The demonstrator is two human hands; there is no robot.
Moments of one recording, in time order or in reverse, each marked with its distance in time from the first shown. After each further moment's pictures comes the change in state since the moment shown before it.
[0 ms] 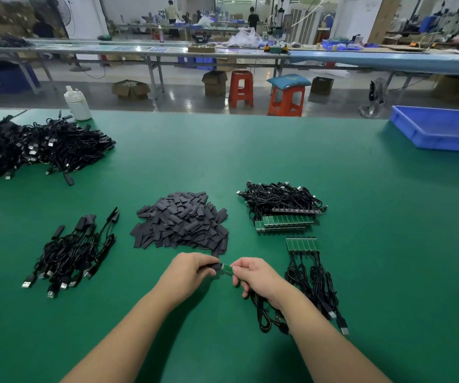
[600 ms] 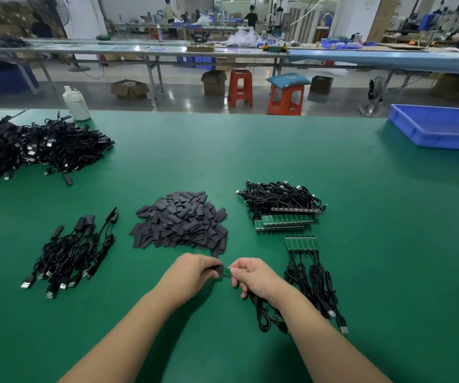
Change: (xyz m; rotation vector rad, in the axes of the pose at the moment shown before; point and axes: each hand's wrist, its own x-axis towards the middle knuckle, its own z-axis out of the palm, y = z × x) left_hand 0.000 0.016 -0.005 0.137 -0.078 0.055; right_hand 0.005 0.006 0.000 -0.070 -0.003 0.001
